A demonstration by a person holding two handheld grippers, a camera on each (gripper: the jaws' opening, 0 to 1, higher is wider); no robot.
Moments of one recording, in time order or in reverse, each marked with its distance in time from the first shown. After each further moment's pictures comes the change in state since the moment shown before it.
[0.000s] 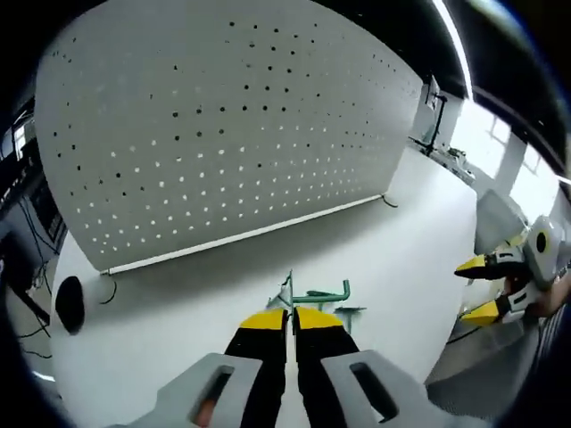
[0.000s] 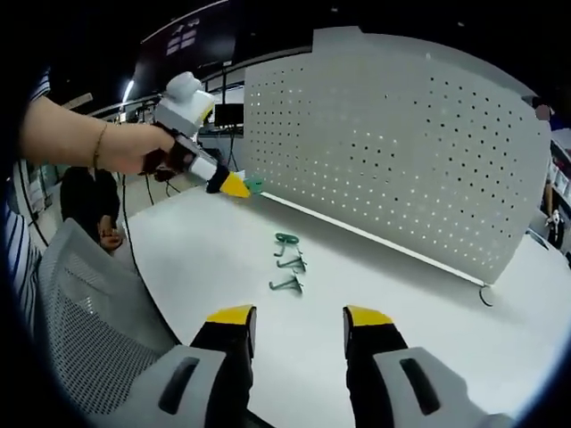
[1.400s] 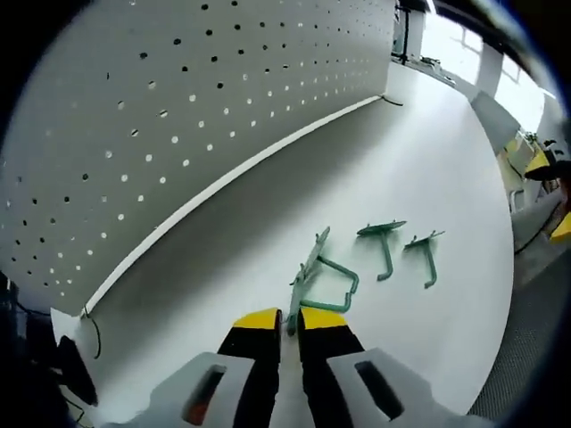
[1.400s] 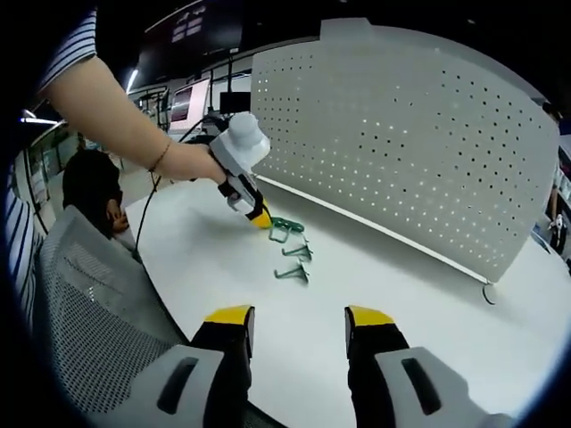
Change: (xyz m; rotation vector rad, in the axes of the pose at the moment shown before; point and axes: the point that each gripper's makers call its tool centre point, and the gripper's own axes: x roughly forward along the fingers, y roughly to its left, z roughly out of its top) left arm 0.096 0.047 -0.055 0.377 0.330 -0.004; right arm 0.005 0.007 -0.012 -0.032 0.059 0.013
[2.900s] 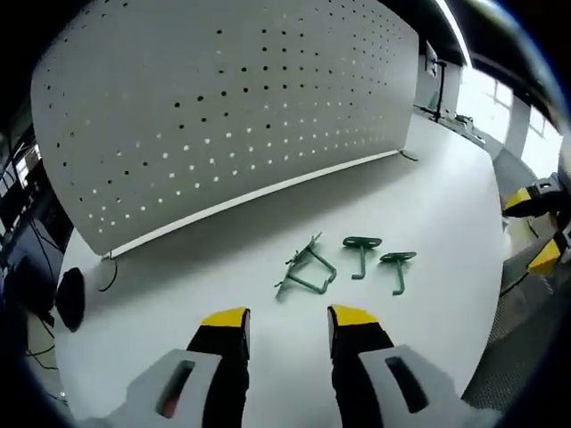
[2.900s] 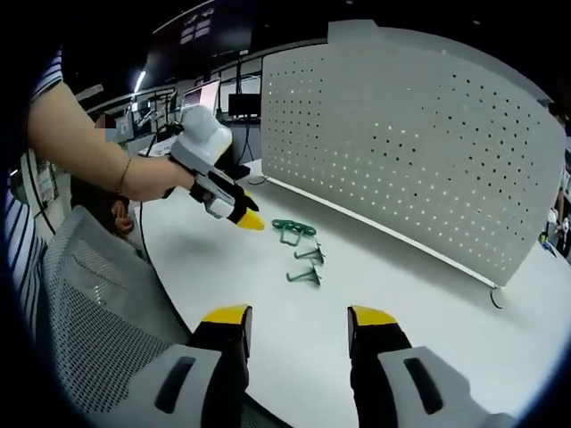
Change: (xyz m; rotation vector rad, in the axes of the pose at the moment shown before) left arm -0.042 -0.001 -0.019 -0.231 -0.221 0.113; right arm -0.001 0.011 0.003 -0.007 -0.012 0.039
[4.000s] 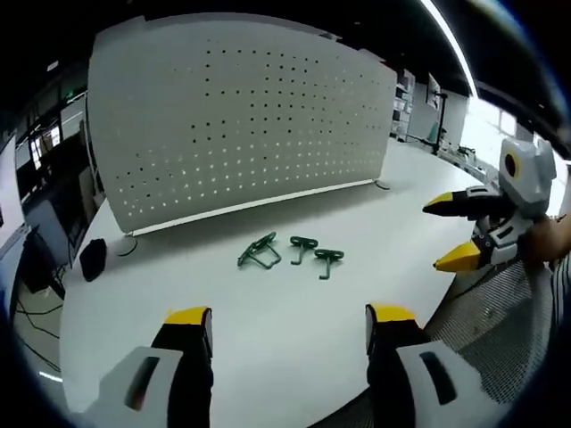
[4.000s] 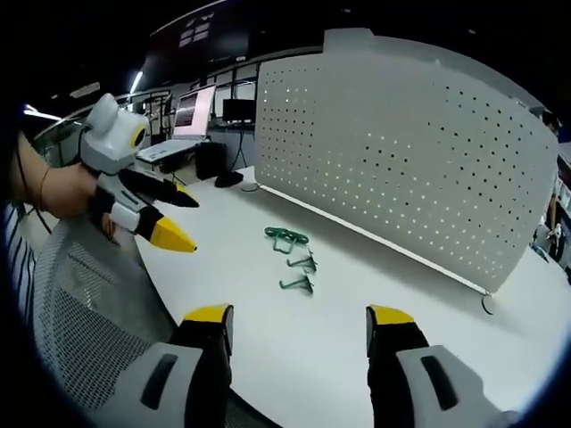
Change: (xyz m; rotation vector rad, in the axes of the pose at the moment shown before) left arm -0.108 -0.058 -0.013 -0.093 -0.147 0.019; right arm -0.002 0.002 0.010 -0.032 -0.041 -0.040
